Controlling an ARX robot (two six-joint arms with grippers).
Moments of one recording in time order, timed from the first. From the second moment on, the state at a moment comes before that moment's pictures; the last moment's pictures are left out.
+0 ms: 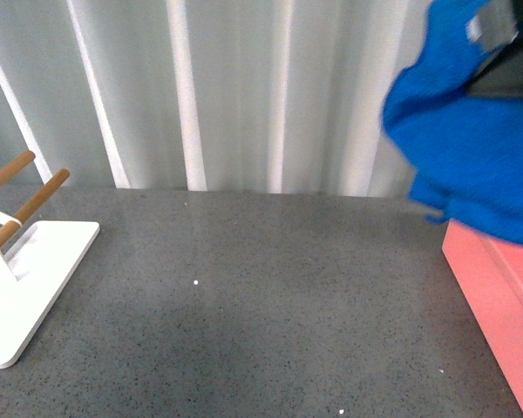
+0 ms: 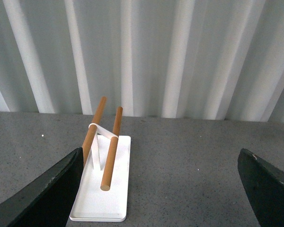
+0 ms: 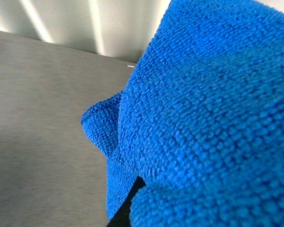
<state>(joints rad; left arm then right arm) 0.00 0.00 0.02 0.00 0.00 -0.01 0.20 1.39 1.08 -0.31 0.08 -0.08</state>
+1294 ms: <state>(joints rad) 0.00 0.00 0.02 0.00 0.00 -0.01 -0.19 1.67 1.14 -0.52 0.01 -0.13</state>
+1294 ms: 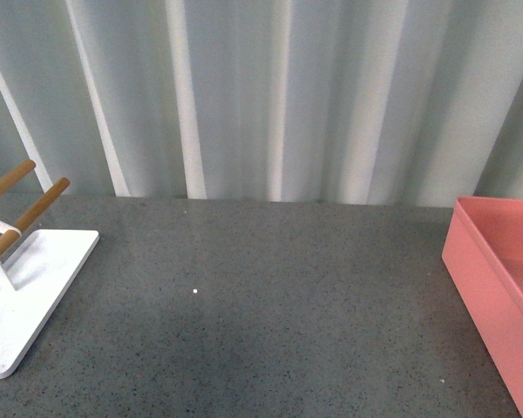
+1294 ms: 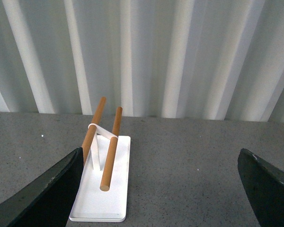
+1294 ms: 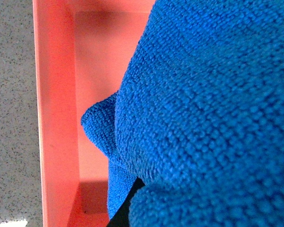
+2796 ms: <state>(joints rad) 0.00 0.00 0.02 0.00 0.00 0.00 -0.09 1.28 0.25 1.00 -0.09 -0.02</state>
